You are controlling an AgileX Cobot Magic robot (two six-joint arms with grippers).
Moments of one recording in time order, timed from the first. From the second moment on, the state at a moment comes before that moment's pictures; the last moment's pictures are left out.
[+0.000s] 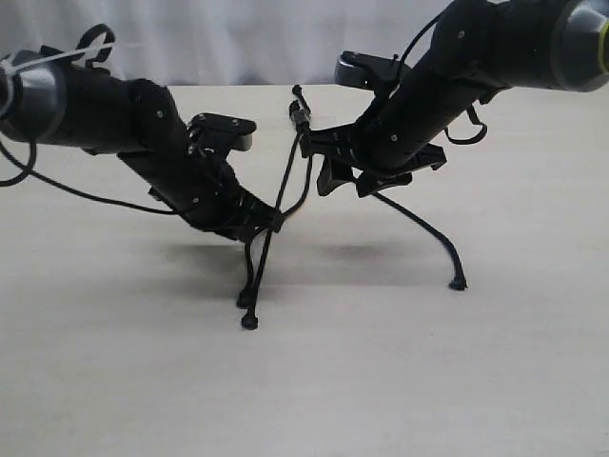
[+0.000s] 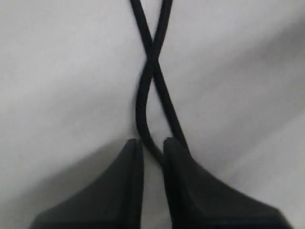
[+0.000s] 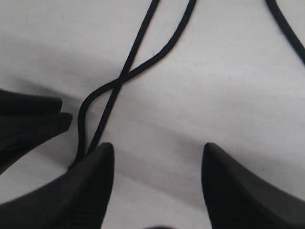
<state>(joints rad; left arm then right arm) -0.34 2.01 -1.20 -0.40 0.53 0.25 0.37 1.94 -1.40 0.38 0.78 -0.01</state>
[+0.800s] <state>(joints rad) -0.24 2.07 -1.30 -0.31 0.71 0.24 0.43 1.94 -1.38 0.33 0.77 0.00</state>
